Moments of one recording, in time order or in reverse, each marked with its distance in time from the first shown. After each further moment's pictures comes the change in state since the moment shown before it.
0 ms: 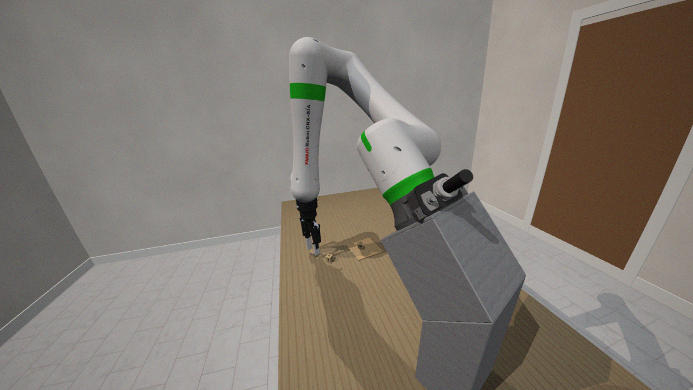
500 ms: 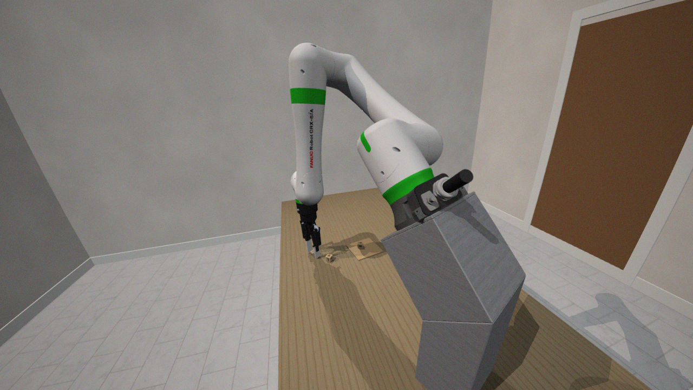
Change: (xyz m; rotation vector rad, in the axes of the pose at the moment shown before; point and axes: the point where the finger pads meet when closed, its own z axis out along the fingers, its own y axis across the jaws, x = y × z) arm 0.000 0.001 0.015 0.003 0.000 0.000
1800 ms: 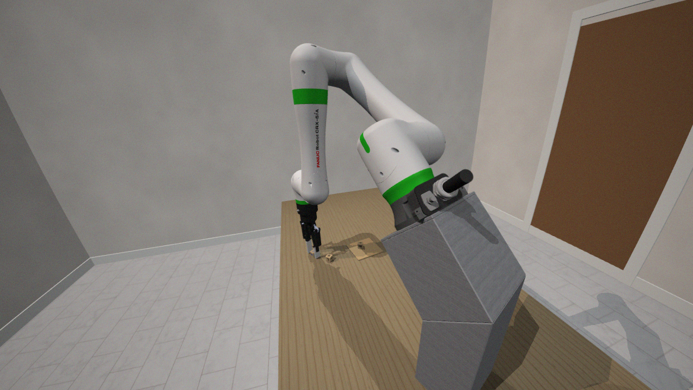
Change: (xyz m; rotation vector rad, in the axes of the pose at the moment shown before) arm 0.000 -0.001 0.002 -0.004 -0.002 0.000
